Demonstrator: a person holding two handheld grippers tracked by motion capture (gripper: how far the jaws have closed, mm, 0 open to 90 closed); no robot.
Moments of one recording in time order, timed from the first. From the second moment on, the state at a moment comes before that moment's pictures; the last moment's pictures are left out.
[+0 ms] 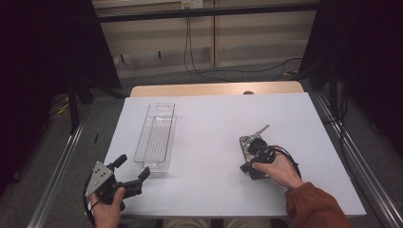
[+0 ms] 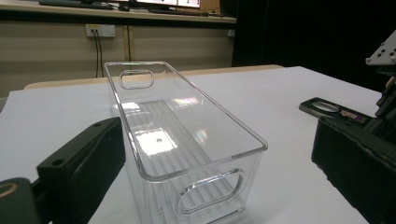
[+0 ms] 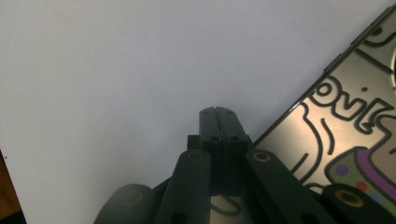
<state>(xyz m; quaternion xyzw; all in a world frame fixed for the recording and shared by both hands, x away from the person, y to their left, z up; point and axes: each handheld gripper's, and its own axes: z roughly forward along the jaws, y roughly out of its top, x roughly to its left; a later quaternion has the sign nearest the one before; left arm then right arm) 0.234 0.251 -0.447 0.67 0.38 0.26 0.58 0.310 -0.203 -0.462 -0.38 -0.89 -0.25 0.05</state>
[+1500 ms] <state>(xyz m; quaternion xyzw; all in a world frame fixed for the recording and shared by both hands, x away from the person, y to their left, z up) 0.235 0.250 -0.447 0.67 0.38 0.26 0.58 0.295 -0.229 -0.448 -0.35 -0.87 -0.34 -0.01</state>
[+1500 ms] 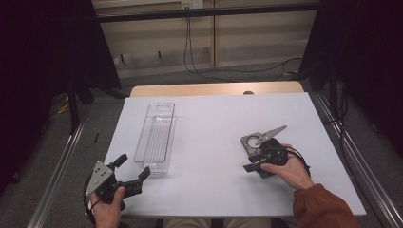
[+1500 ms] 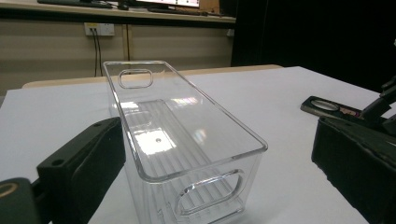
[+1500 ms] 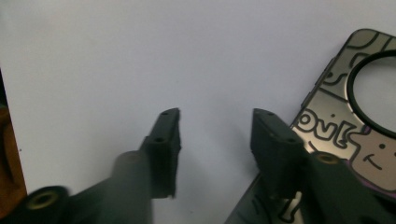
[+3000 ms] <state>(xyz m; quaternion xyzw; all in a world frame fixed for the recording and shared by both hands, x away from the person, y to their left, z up) 0.235 0.250 -0.449 0.68 0.38 0.25 0.58 0.324 -0.253 -0.441 -0.47 -0.84 -0.26 -0.07</state>
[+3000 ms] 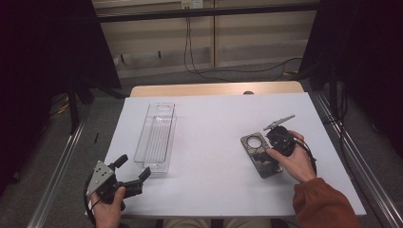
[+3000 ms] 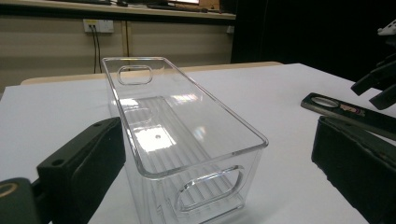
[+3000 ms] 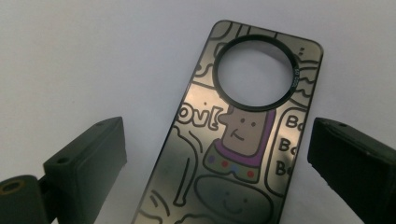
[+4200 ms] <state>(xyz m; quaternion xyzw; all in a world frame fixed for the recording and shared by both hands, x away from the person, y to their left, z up) 0.234 0.251 -0.448 0.68 0.38 0.25 0.58 0.331 -0.229 -0.471 -0.53 -0.83 -0.16 -0.11</state>
